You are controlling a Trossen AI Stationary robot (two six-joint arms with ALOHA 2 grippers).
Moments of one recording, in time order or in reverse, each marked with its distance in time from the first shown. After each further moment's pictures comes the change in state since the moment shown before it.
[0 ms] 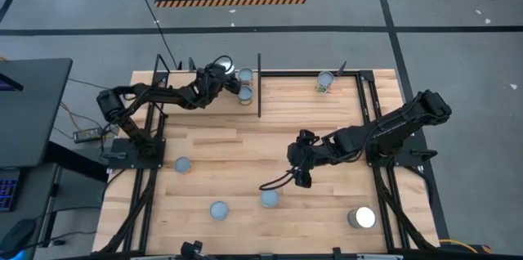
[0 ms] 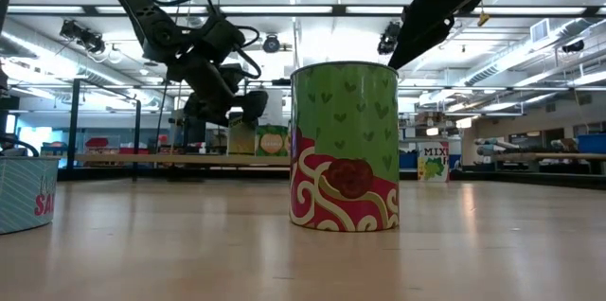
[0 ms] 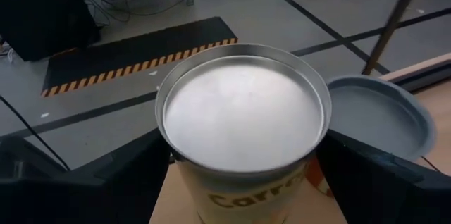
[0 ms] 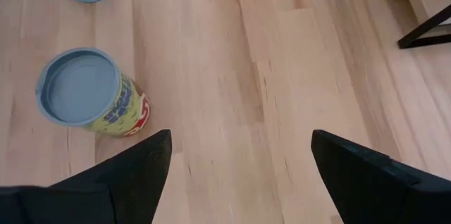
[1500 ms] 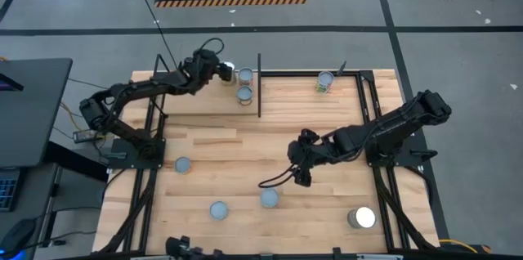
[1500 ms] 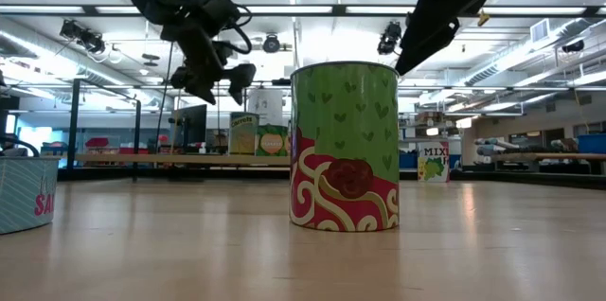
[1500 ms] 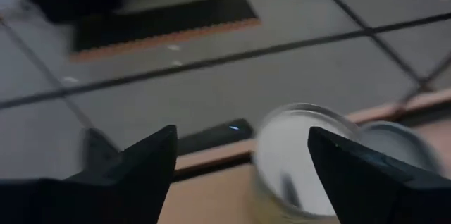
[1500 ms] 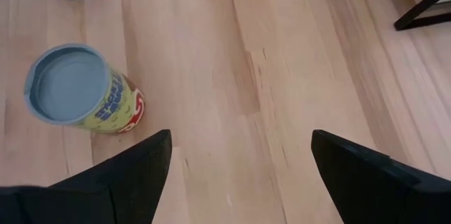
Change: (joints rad) left arm 0.096 -0.169 0.175 -0.464 0.047 -0.101; right arm -0.012 0.001 -0.001 -0.028 -0.004 0.048
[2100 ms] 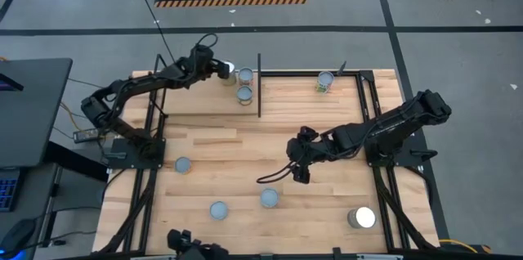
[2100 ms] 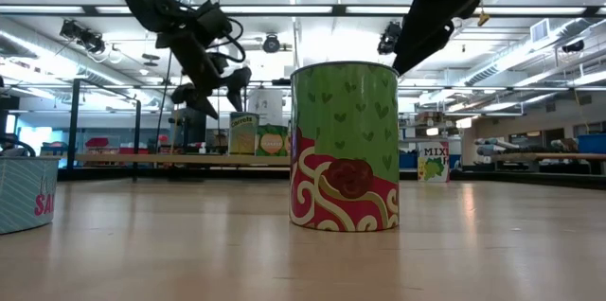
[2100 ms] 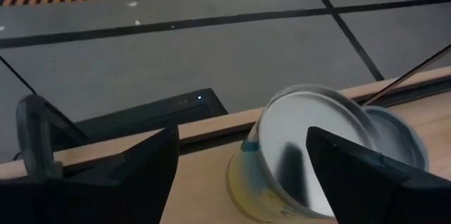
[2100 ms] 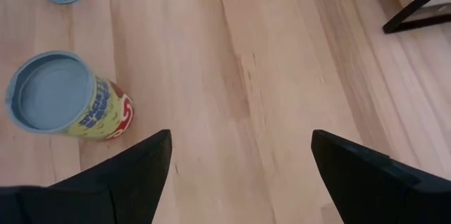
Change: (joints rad) left arm 0.111 0.029 0.004 -0.022 0.268 -0.062; right arm -0.026 0.000 0.000 0.008 0.000 -0.024
